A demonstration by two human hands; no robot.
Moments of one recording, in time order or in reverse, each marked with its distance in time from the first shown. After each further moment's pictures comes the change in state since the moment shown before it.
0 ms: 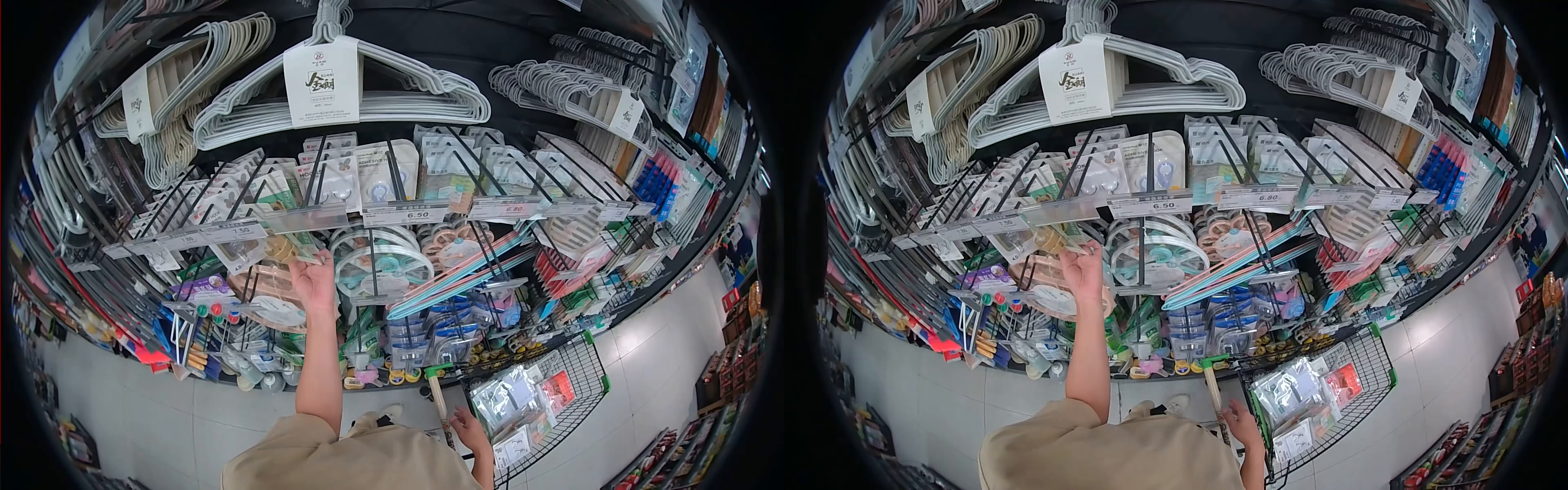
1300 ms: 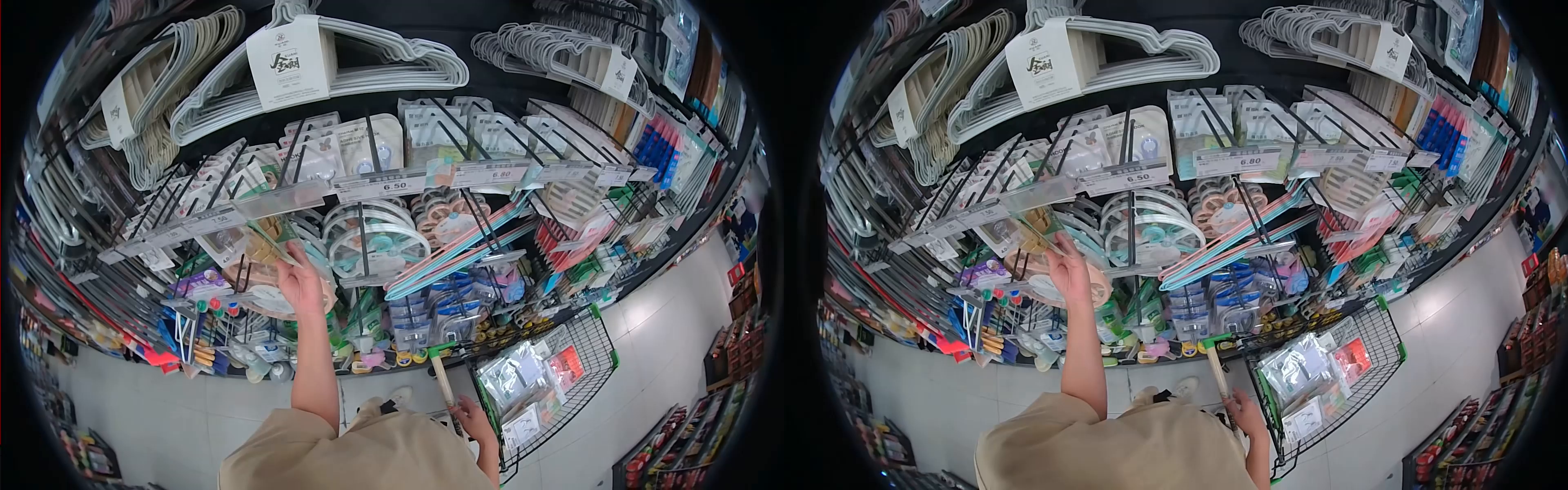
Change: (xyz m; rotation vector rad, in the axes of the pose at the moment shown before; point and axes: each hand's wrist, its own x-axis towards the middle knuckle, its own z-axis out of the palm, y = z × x) left_hand -0.026 0.017 -0.005 -0.306 -0.190 -0.116; right_hand -0.021 0.004 0.005 0.013 -0.025 0.082
